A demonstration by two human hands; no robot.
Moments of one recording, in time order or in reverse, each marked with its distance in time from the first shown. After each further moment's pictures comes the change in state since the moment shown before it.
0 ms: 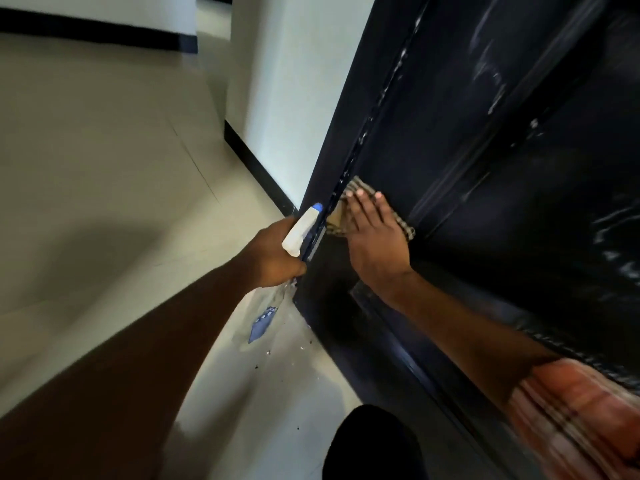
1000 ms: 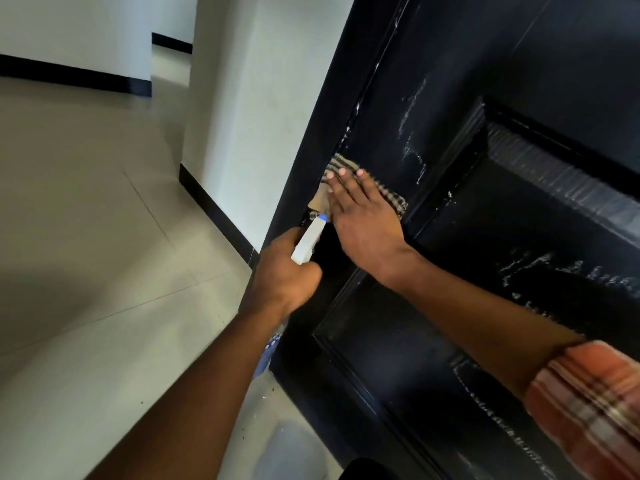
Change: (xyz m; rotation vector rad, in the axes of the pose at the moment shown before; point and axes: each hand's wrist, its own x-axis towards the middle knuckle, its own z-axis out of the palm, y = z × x) left_hand -0.004 0.085 0.014 -0.335 0.255 0.102; right_hand 0.031 0.094 -0.087 -0.202 0.038 0.011
